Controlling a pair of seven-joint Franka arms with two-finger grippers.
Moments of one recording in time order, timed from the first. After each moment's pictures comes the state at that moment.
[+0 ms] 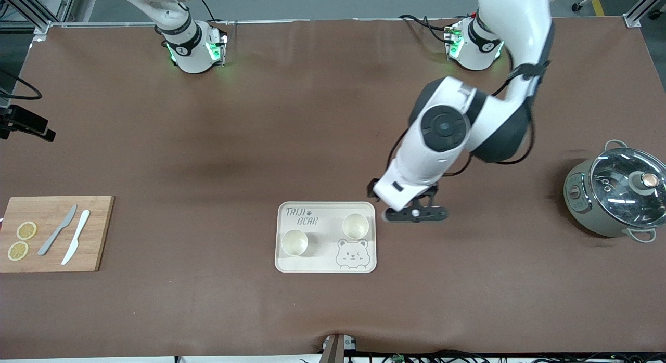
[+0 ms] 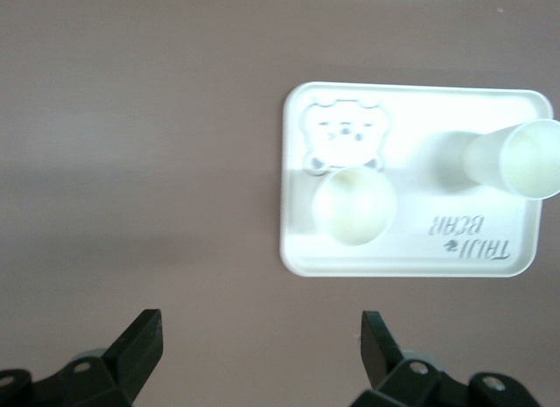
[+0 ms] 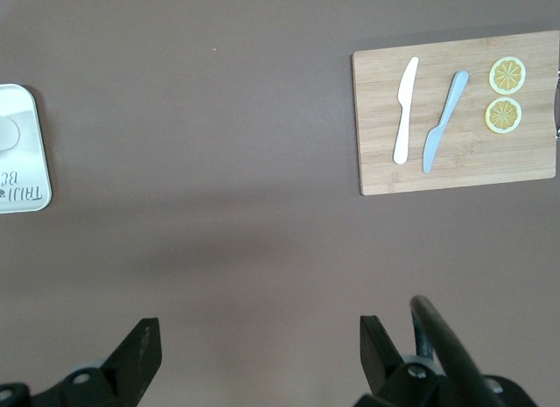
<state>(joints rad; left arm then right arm) -0.52 0.64 -0.05 -1.21 -0.01 1.92 -0.57 -0.13 0.06 0.01 -1.48 0.02 1.52 -0.04</state>
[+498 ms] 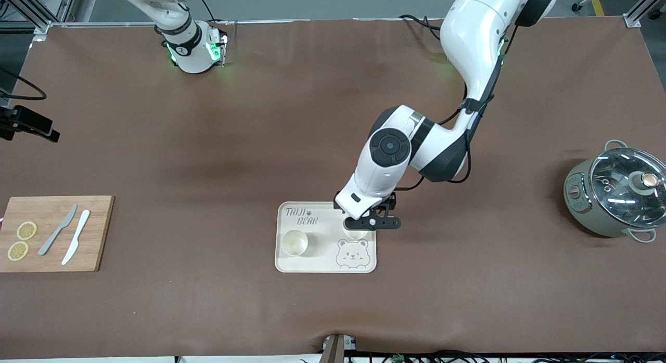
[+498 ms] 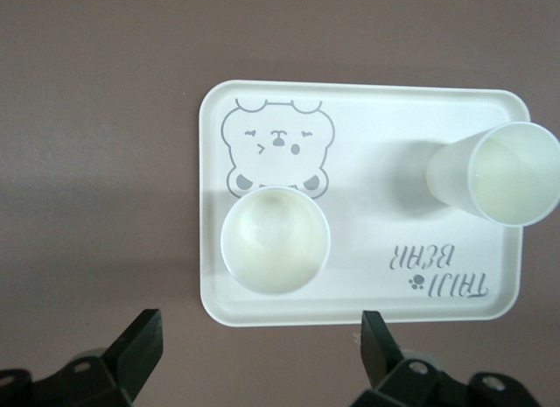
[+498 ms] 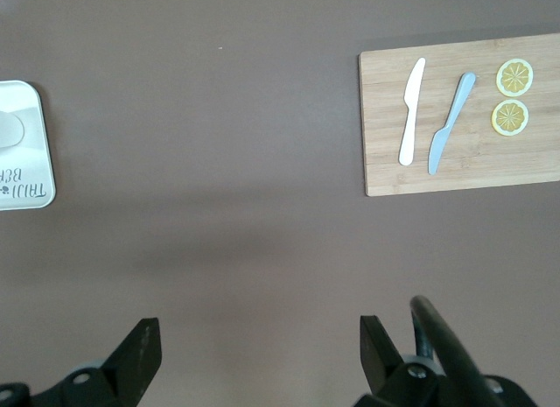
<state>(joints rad) -0.58 0.80 -0.04 -1.16 -0.01 2.08 -0.61 -0.13 0.06 0.02 -1.48 0.02 1.52 -0.04</state>
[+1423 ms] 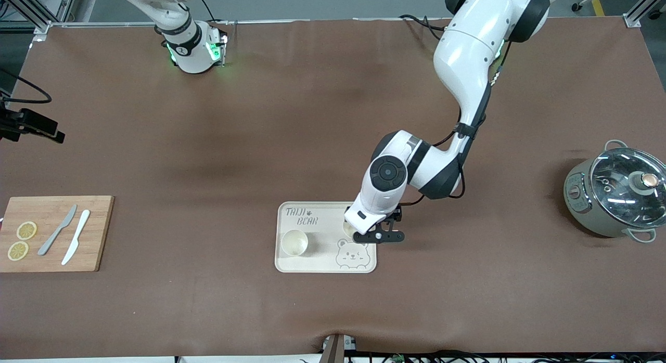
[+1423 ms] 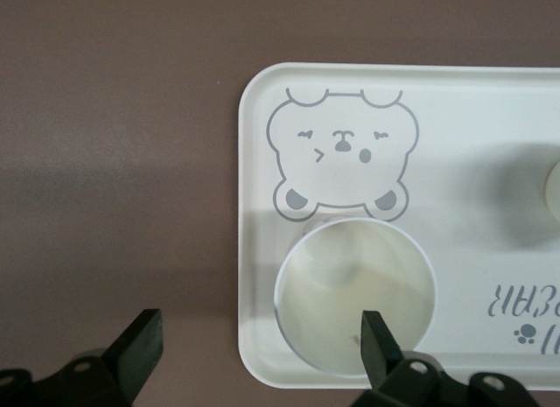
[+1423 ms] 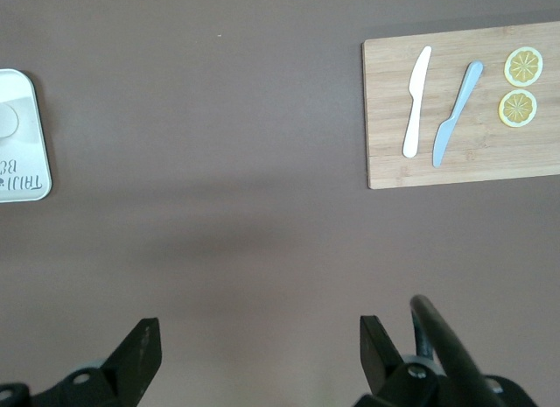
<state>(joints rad) -0.58 0.89 -0.01 -1.16 0.02 2.12 -0.60 -0.13 0.07 0.02 -1.49 0.02 1.51 -0.04</state>
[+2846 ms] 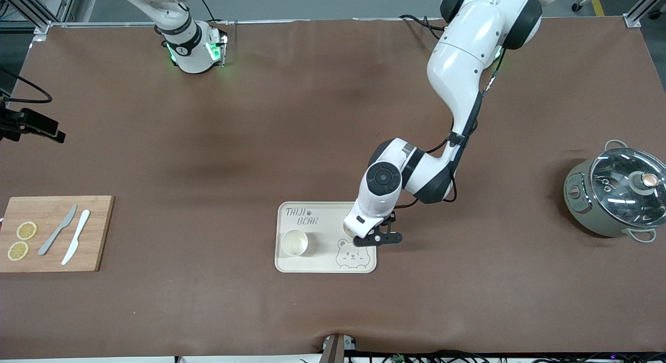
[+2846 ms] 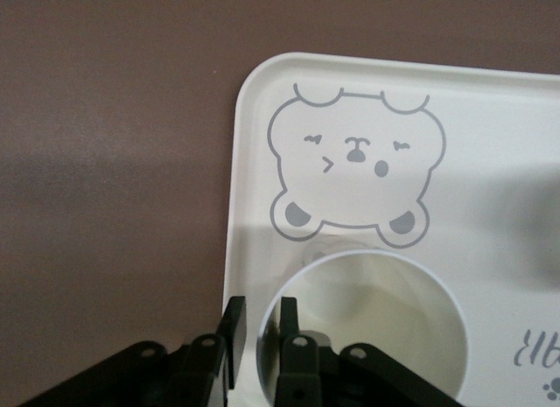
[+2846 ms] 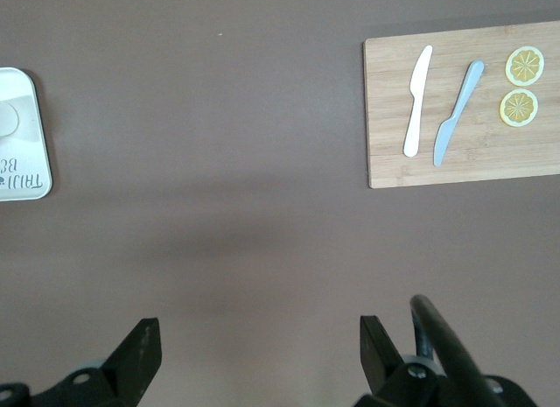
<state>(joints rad) -0.59 0.95 0.01 -1.16 0.02 2.19 -0.67 -0.13 0.07 0.02 -1.49 0.02 1.51 -0.04</state>
